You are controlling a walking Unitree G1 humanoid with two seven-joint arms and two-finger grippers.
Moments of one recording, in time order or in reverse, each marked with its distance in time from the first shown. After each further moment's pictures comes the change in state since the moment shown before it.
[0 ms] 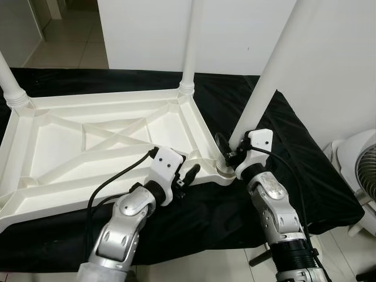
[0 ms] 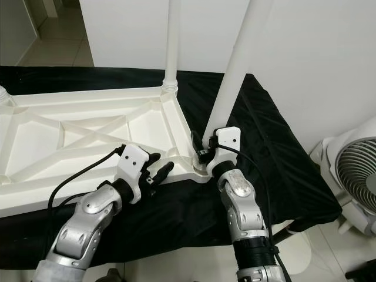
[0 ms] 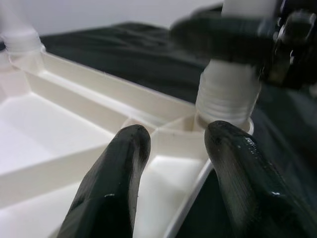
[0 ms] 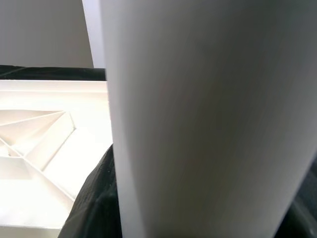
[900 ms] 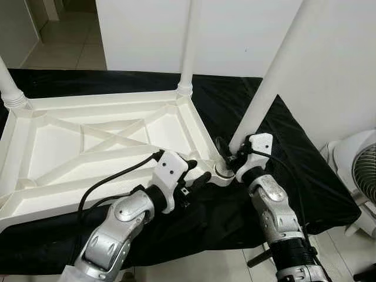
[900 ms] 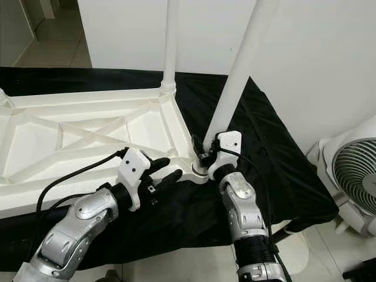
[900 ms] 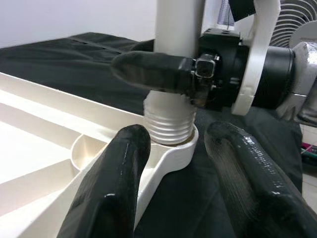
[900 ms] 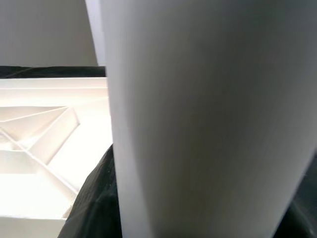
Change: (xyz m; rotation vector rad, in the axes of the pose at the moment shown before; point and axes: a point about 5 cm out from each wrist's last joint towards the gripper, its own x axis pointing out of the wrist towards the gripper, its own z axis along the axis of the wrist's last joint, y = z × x) left arm -0.009 -0.018 0.009 -0.031 -0.011 -0.160; right arm 0.003 0.001 -0.015 0.041 0.006 0.033
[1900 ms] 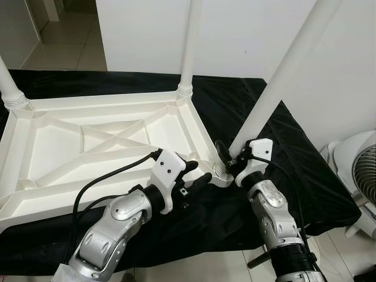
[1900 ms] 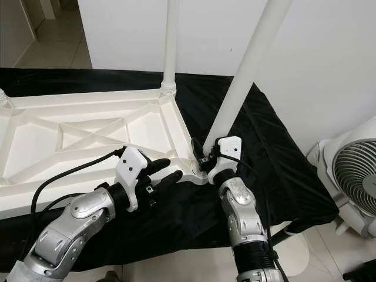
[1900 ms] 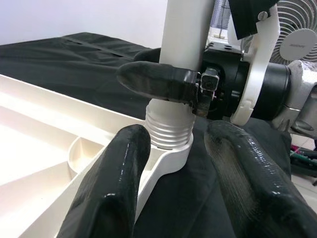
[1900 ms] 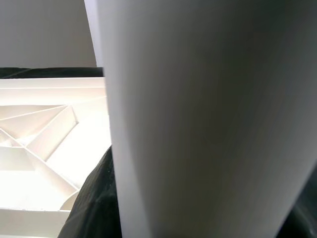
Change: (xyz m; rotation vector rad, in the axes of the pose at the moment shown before) left arm -0.004 -0.001 0.004 -0.024 -0.003 -0.042; right arm -0.012 -0.004 -0.005 -0.003 -0.010 -0.025
